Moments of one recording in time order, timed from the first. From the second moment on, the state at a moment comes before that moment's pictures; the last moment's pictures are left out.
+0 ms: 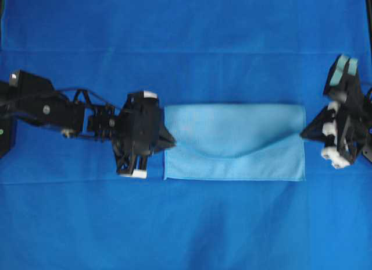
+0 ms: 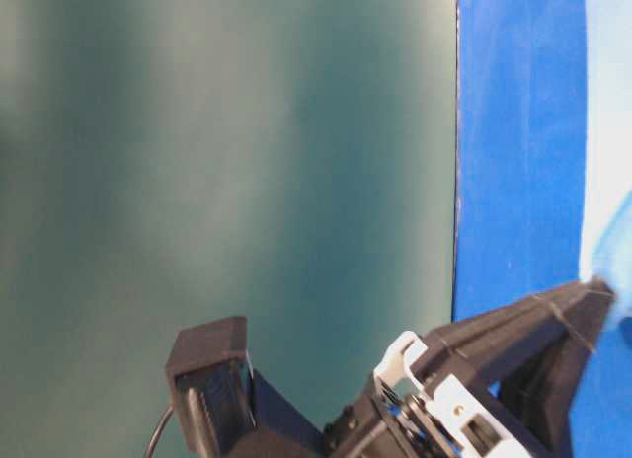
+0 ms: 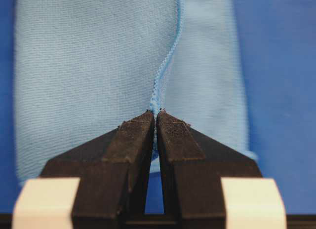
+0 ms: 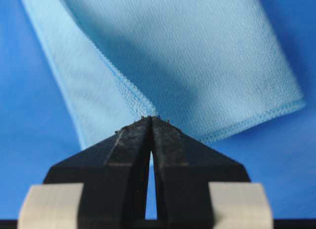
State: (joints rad) left arm -0.09 0.07 0.73 -0.02 -0.12 0.08; right arm 0.07 -0.65 1.22 0.05 0.33 0.53
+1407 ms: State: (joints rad) left arm -0.11 0.05 0.73 -0.02 -0.09 0.11; right arm 0.21 -0.57 1.14 -0.09 0.37 0.66
